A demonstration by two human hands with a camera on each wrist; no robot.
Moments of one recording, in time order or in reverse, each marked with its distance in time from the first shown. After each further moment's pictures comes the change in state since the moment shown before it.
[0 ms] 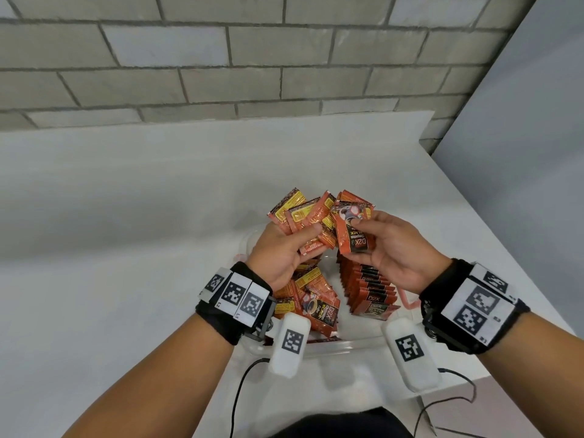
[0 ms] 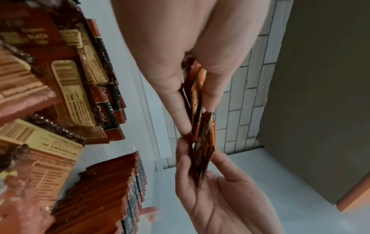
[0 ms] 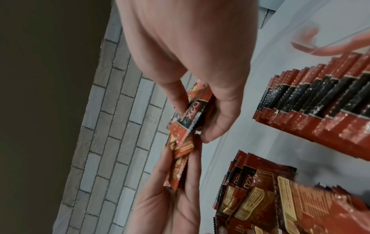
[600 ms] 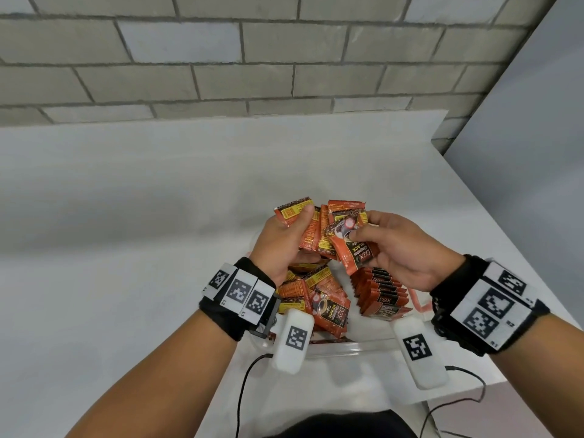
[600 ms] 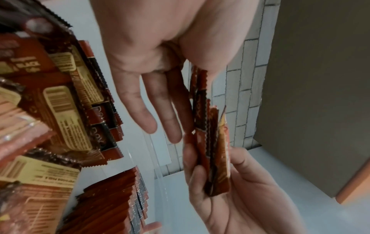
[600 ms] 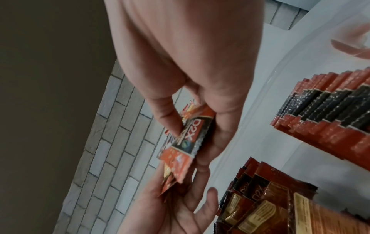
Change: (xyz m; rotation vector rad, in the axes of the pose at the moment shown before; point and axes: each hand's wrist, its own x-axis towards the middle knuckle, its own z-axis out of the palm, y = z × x) left_hand -0.002 0.008 -0.010 0.280 0.164 0.043; right_hand -0.002 -0.003 0.013 -0.242 -0.142 0.038
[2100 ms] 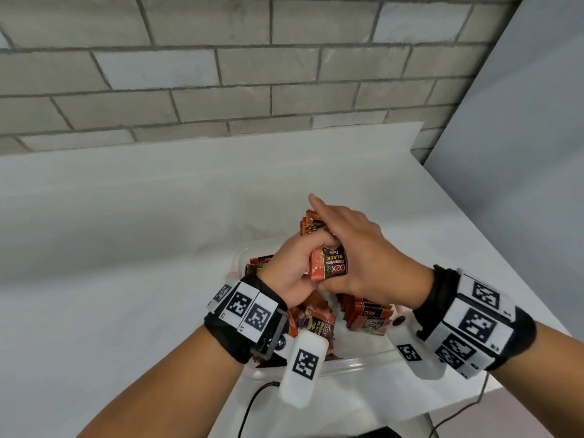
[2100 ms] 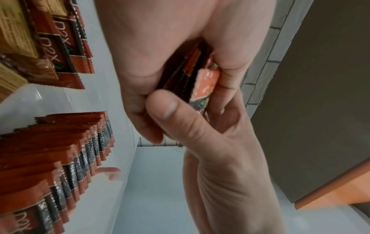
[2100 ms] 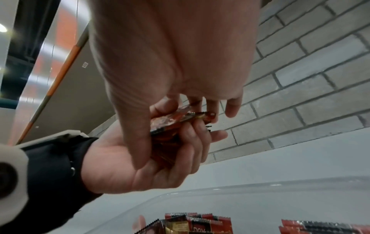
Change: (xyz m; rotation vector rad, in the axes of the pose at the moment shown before) left_hand -0.001 0.013 0.045 -0.365 -0.303 -0.214; right_hand -0.018 -0.009 0.005 -1.271 -0.004 -0.589
